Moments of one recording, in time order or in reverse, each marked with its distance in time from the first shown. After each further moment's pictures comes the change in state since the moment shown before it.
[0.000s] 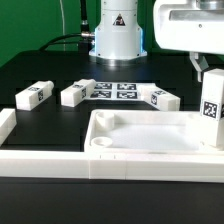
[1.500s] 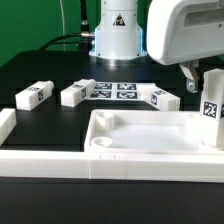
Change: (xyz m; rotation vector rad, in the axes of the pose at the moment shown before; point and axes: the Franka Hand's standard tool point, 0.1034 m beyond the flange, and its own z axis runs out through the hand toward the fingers) arm 0.011 -0.001 -0.002 -0.097 0.046 -1.308
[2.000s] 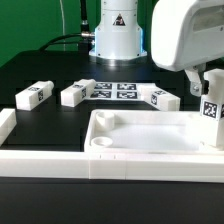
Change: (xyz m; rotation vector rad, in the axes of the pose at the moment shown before) arm -0.003 0.003 0.002 0.001 0.001 -0.101
